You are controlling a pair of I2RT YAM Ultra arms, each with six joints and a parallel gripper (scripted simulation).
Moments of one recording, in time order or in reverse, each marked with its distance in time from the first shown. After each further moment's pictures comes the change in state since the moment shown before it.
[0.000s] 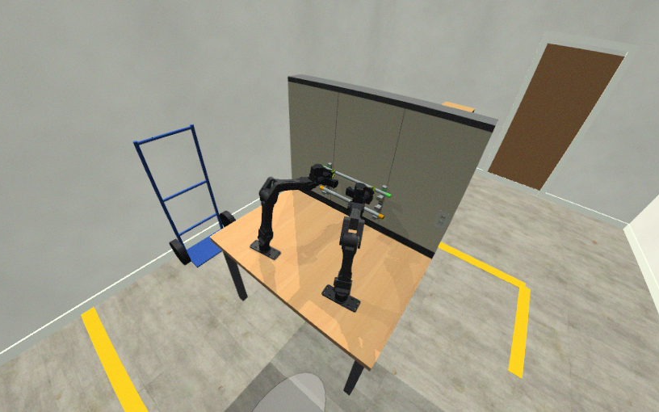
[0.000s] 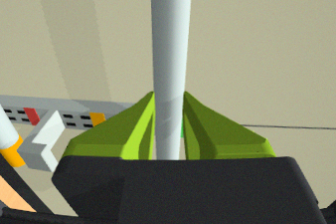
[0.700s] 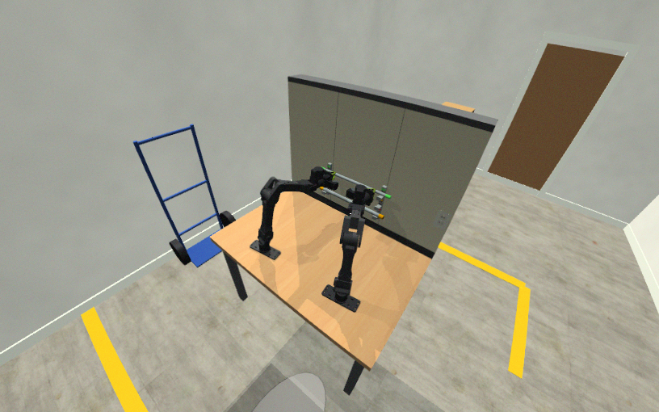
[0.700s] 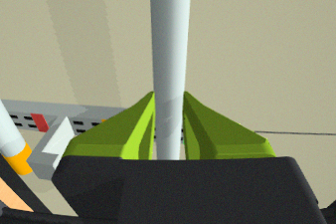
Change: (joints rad) left arm 0.005 0.030 -0.050 0.093 0.004 -0.002; right arm -0.008 0.032 -0.023 0.056 -0.011 -0.006
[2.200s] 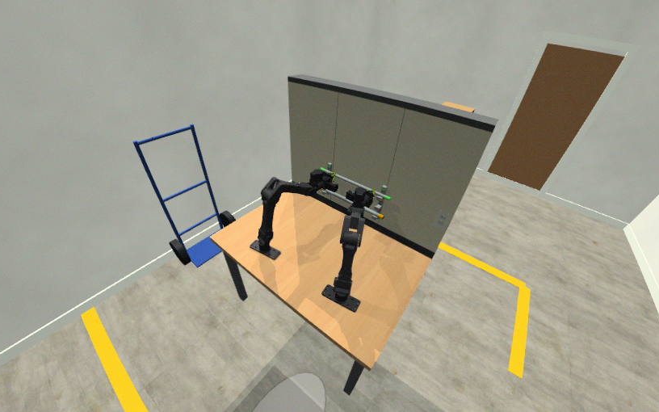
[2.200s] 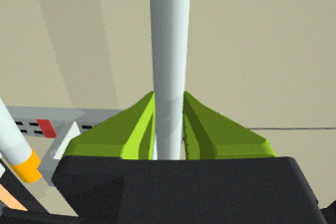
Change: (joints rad) left arm 0.000 0.014 -0.068 0.139 0.000 0.012; right arm -0.001 0.013 -0.068 0.125 -0.002 -0.005
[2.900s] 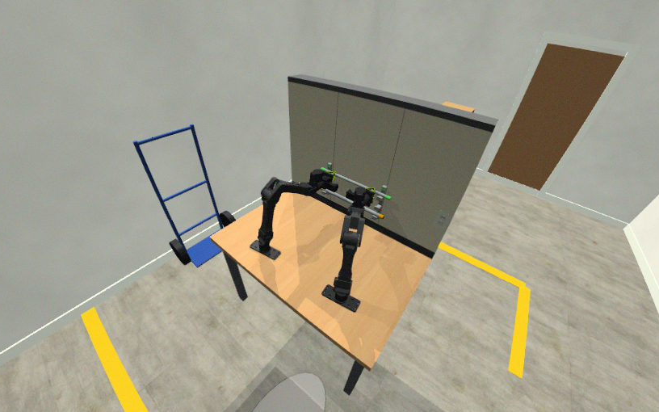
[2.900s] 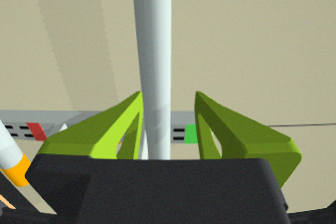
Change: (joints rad) left arm 0.000 0.000 0.000 0.010 0.002 0.005; right arm 0.000 -0.001 0.001 0.034 0.000 -0.009
